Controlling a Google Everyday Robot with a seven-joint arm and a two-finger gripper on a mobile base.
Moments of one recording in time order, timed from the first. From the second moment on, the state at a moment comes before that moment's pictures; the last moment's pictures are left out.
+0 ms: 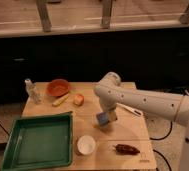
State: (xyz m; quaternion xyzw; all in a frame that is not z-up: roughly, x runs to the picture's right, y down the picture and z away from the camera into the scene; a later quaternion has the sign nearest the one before) arm 0.088 0.150 0.801 -0.32 -0.04 -0.22 0.92
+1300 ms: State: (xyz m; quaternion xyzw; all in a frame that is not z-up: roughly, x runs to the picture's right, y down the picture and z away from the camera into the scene) arm 0.034 0.156 0.773 -0.33 -0.04 -0.27 0.91
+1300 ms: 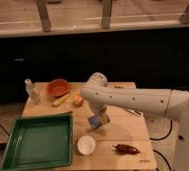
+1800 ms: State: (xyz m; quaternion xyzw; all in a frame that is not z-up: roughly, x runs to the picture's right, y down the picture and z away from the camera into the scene) arm 0.008 0.152 0.760 -0.32 -0.04 -0.28 0.90
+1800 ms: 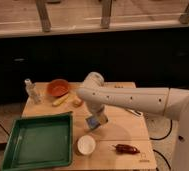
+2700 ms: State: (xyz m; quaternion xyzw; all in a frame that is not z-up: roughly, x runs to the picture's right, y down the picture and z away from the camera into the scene) arm -0.066 0.150 0.736 -0.32 -0.03 -0.32 0.89
